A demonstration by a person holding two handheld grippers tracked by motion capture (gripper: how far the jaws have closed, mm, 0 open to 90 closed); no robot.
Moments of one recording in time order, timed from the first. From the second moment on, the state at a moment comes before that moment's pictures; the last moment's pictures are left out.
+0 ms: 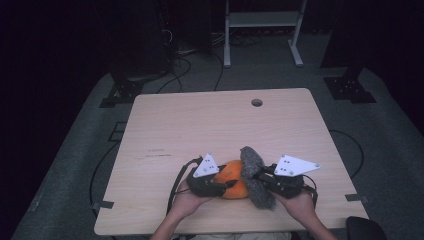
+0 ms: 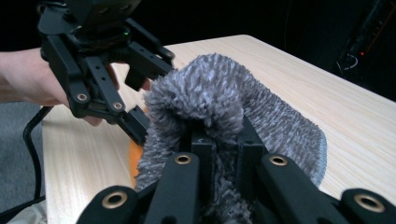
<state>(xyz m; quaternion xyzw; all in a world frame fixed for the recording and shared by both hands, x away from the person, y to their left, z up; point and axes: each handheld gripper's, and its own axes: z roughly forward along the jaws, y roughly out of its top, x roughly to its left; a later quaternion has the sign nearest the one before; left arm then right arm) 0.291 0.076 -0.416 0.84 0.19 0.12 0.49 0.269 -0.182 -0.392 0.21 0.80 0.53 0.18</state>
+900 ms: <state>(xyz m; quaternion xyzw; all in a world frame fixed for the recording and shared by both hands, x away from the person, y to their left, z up) 0.291 0.086 -0.416 0.85 0.18 0.14 0.48 0.285 -0.198 -0.411 0.26 0.80 0.52 0.17</state>
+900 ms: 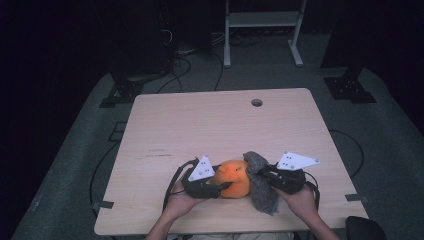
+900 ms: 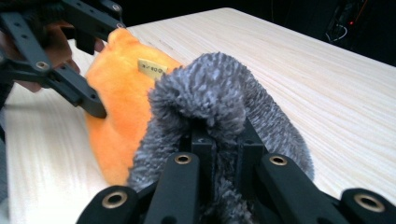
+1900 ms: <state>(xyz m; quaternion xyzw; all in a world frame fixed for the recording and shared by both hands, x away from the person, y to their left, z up) 0.298 0.086 -0.409 0.85 0.21 0.13 0.46 0.276 -0.190 -0.393 0.24 0.78 0.56 0.16</state>
